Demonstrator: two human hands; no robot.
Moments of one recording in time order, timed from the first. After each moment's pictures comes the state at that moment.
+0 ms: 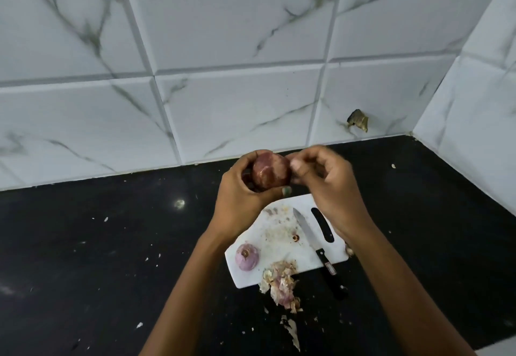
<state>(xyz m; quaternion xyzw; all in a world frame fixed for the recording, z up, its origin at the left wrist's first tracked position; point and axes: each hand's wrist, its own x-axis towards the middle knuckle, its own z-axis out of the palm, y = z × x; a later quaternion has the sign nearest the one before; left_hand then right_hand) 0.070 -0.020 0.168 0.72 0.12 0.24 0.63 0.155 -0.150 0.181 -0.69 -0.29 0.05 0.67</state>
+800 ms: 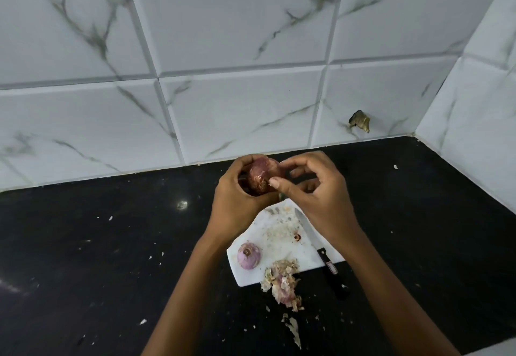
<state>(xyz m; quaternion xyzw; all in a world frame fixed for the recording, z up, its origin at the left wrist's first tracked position) 0.059 -0.022 0.167 0.74 0.15 0.26 0.60 0.134 -0.150 0.174 -0.72 -0.35 -0.02 0.60</state>
